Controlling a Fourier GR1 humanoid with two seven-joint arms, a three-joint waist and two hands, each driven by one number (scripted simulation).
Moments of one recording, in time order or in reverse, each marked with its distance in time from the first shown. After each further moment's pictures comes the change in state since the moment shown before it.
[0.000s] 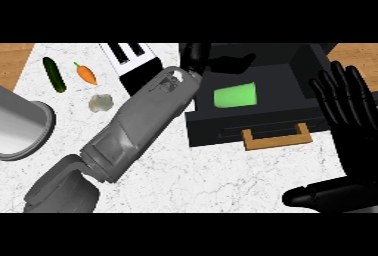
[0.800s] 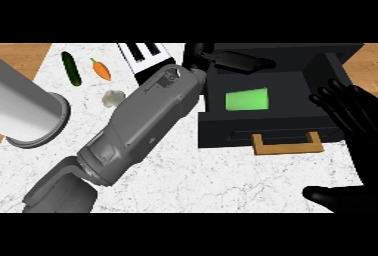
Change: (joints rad) left arm 0.031 0.009 0.079 -0.145 0.182 -0.081 -0.131; right arm 0.039 -0.034 -0.051 -0.035 -0.136 0.060 0.036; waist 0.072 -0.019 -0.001
